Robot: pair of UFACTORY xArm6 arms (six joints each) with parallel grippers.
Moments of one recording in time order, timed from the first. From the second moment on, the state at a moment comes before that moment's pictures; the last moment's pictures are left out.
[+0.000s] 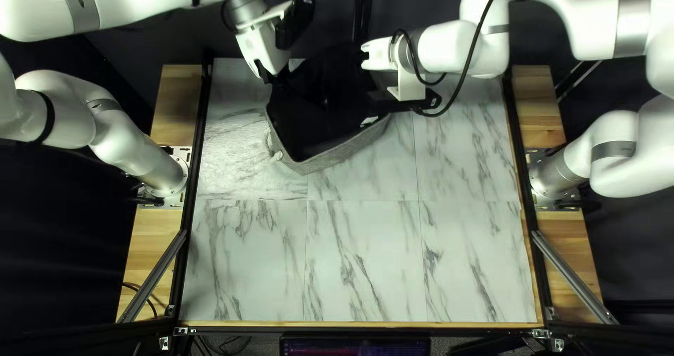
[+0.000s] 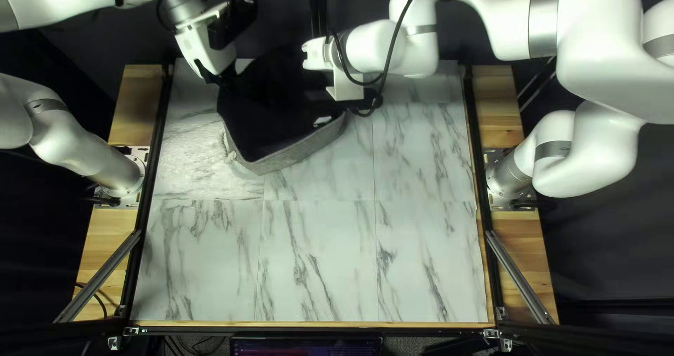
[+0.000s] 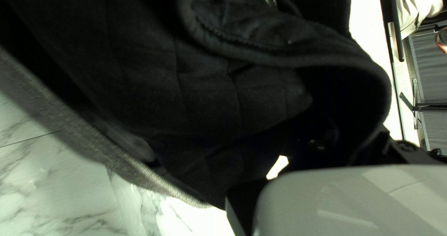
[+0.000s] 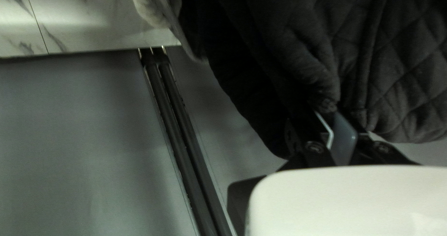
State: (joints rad) left arm 0.68 -0.34 -0.72 -0.73 1.24 1.14; right arm -0.28 -0.12 -0.85 -0.78 0.42 -1.44
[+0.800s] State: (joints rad) left arm 0.60 -0.19 -0.64 -0.79 1.07 1.20; right arm -0.32 -0.01 -0.79 -0.77 0.26 -1.41
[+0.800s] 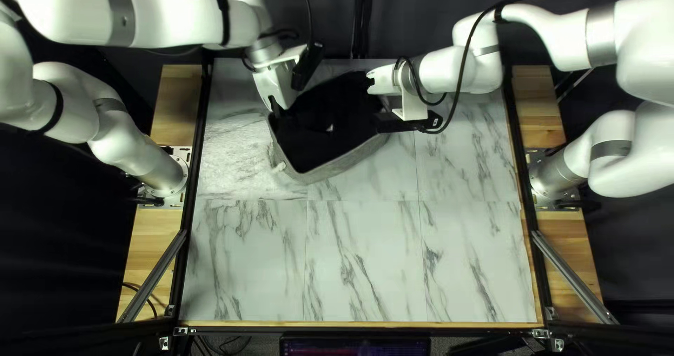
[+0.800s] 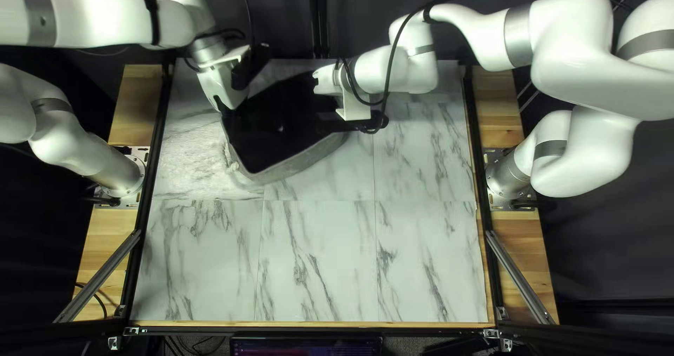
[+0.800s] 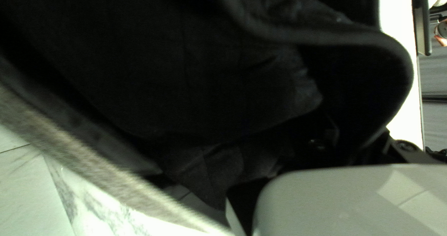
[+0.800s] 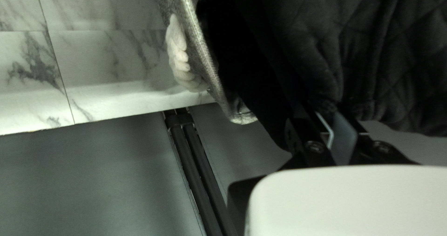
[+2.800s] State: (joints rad) left arm -0.36 -0.75 -0.44 -0.29 0.77 0.23; right arm -0.26 -0.72 -0.64 -0.06 0.94 -1.14
